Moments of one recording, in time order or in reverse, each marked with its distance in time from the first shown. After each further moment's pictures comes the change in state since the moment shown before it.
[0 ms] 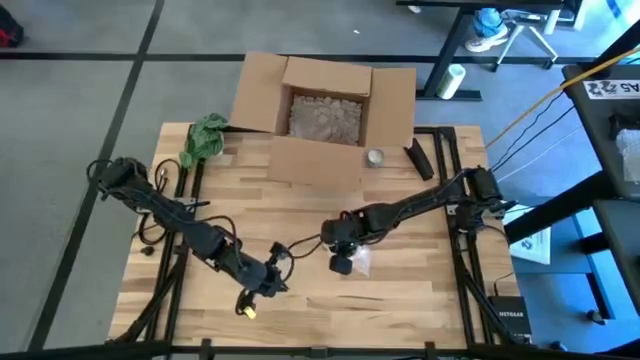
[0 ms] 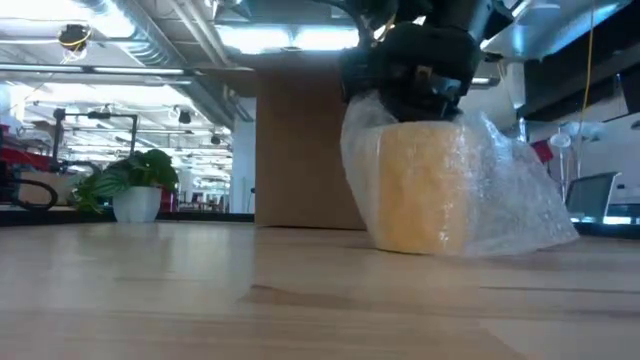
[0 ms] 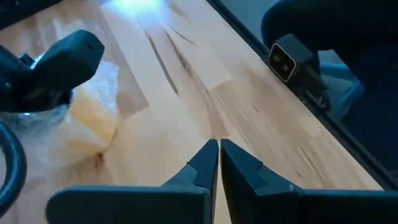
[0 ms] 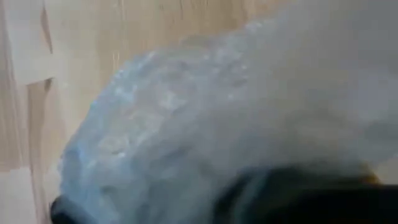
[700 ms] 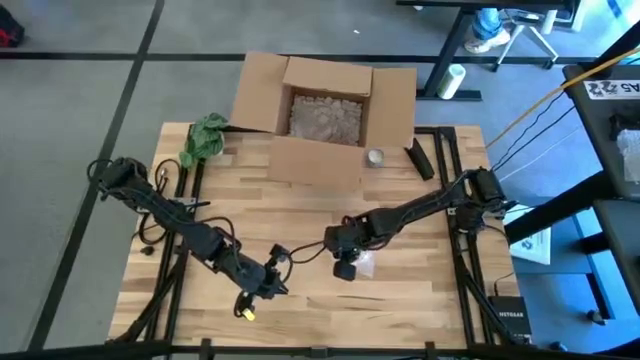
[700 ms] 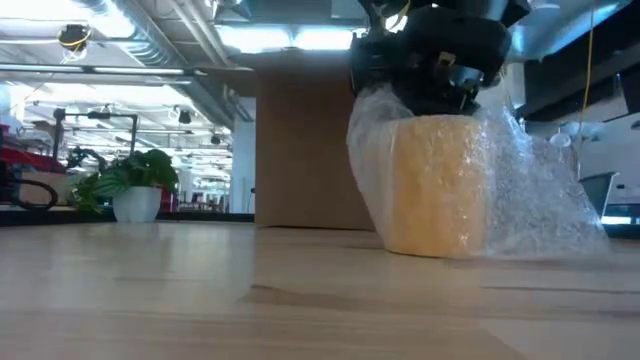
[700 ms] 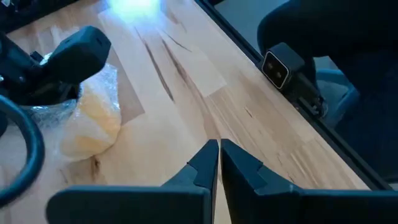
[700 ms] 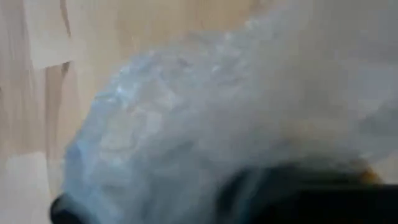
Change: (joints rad) left arm -0.009 0.000 0.000 0.021 -0.002 -0.007; right arm -0.004 -0.063 -0.008 -0.025 0.037 -0.017
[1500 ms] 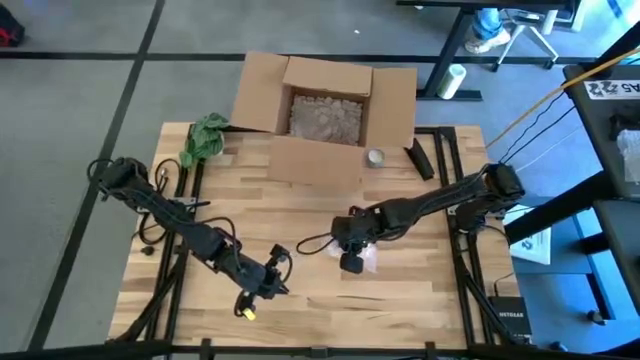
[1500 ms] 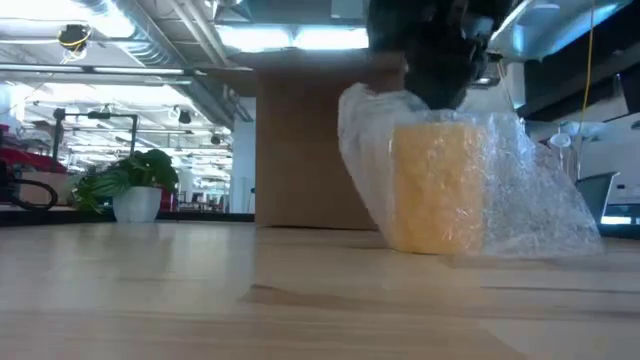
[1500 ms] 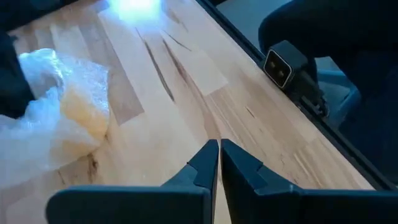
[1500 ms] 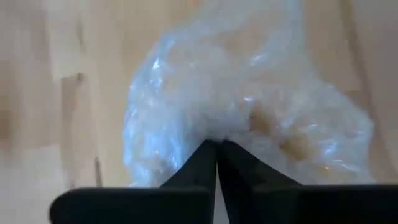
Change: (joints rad) left arm 0.006 0.001 -0.045 0.066 0.001 0.002; right arm 0.006 -0.171 0.002 -0.061 0.037 0.003
